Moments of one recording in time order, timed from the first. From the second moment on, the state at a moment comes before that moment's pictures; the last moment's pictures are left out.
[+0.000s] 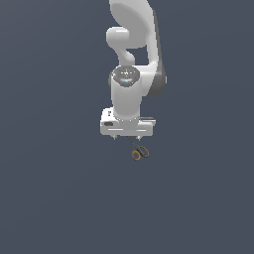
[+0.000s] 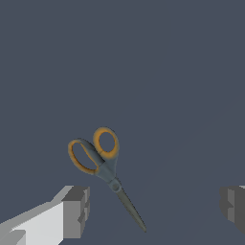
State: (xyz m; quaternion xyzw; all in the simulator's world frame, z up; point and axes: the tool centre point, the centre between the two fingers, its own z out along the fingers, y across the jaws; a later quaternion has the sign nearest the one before) arm -0.001 -0.001 0.152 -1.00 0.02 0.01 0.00
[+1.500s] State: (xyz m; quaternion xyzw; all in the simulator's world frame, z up) arm -0.024 0.010 0.106 -1.00 -0.06 0.00 0.00
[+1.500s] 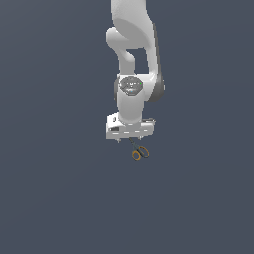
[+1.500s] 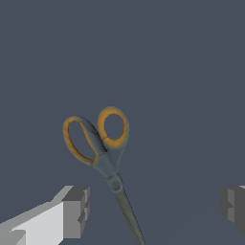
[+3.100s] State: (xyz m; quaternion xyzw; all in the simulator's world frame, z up) arm -0.063 0.046 0.012 -0.99 -0.15 0.00 0.00
